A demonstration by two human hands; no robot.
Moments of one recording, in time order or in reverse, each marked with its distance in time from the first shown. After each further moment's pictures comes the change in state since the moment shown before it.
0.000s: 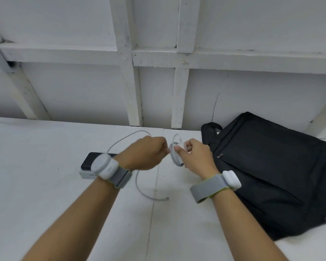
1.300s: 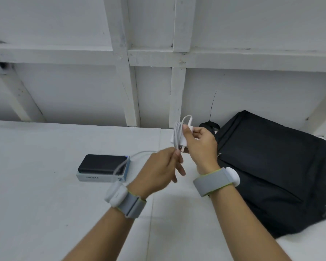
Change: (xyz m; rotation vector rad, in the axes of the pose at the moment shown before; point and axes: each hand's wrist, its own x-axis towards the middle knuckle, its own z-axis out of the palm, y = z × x) left_hand -0.022 0.038 0.038 -0.652 0.111 -0.015; right_hand -0.004 -0.028 -0.012 0.565 0.243 0.097
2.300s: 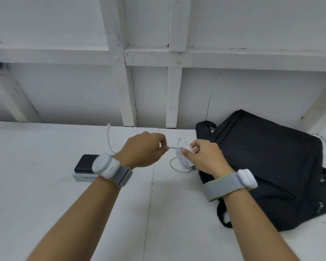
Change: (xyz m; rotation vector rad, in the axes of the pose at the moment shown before) left_hand 0.037 -0.007 -0.044 0.699 -0.040 0.035; right_hand 0.008 0.017 -0.042 -0.732 -0.333 -0.078
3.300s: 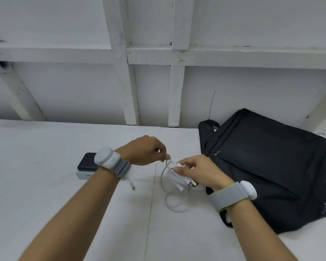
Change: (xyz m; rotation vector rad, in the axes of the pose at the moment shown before) left_hand 0.015 -0.025 0.011 -0.075 -0.222 0.143; right_hand -0.018 0.016 0.023 0.348 -0.296 -0.094
